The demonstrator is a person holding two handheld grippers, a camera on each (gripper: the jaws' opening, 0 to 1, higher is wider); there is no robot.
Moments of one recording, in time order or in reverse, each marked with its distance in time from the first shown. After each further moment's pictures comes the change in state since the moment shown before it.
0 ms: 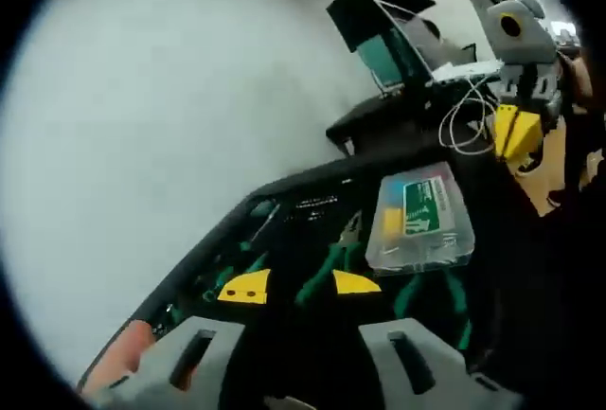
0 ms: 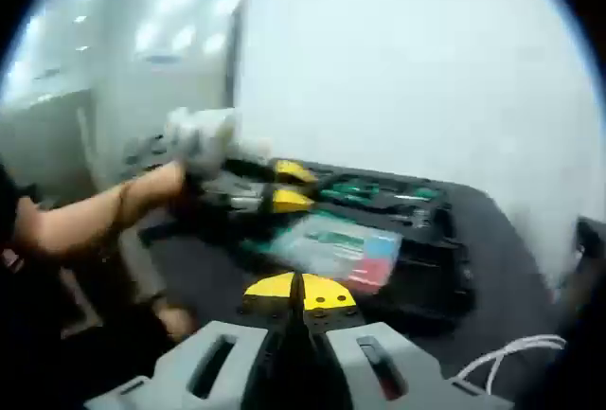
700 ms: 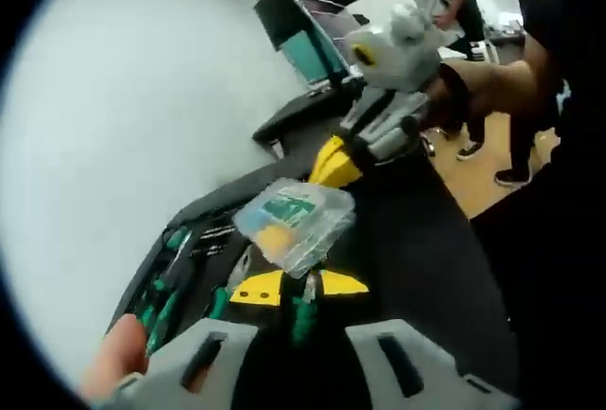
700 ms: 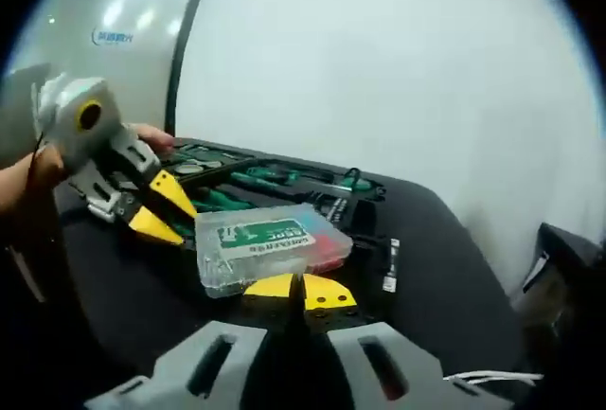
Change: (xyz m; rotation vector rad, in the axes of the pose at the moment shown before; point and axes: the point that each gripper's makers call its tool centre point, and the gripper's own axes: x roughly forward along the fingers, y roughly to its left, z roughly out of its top) left arm 0.015 -0.103 0.032 0.186 0.010 -0.290; right arm 0.043 -0.091 -0.008 -0.095 0.030 -0.099
